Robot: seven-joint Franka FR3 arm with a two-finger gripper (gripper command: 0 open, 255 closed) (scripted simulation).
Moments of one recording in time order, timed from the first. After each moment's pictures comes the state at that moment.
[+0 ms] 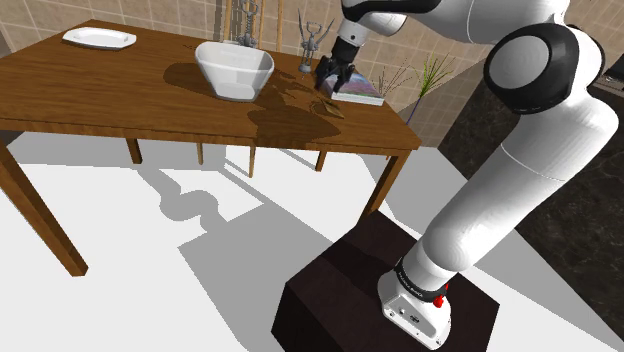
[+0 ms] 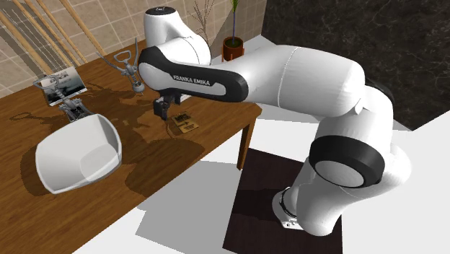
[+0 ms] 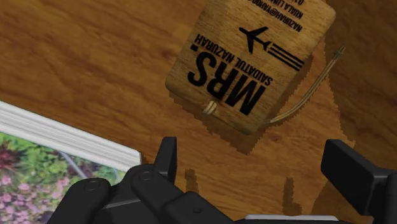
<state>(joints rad) -0.07 -0.02 -0.22 -1.81 0.19 1.85 -0.25</state>
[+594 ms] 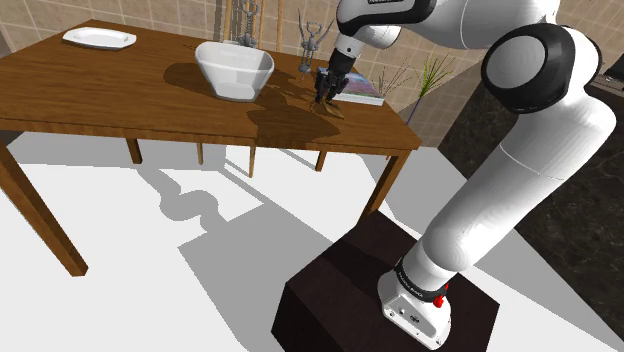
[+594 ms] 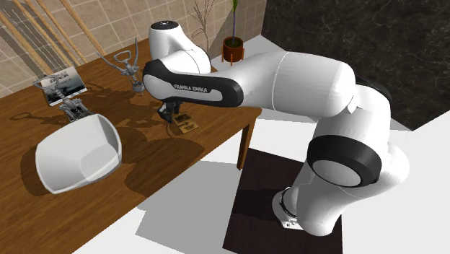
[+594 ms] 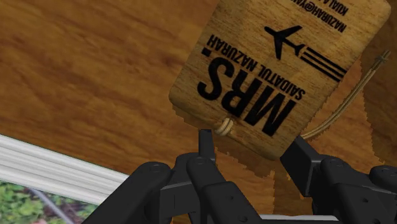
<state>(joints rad) -0.07 -0.01 -0.22 -1.88 0.20 1.93 -0.27</state>
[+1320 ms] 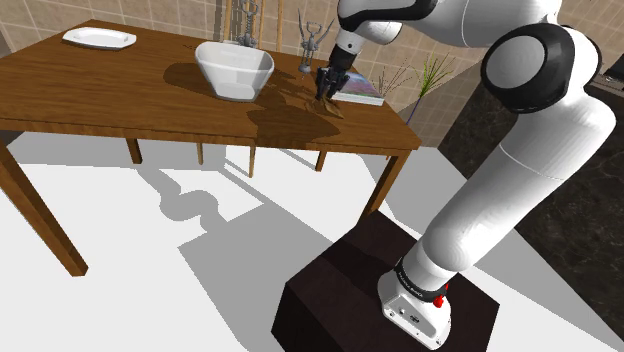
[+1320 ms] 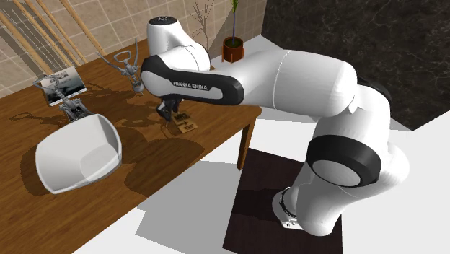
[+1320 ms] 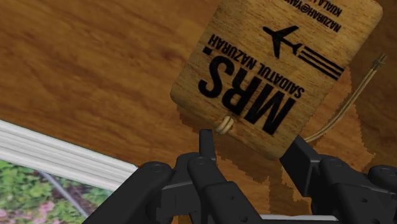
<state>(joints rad) -0.07 -0.01 -0.22 -1.86 0.20 1.91 -0.26</state>
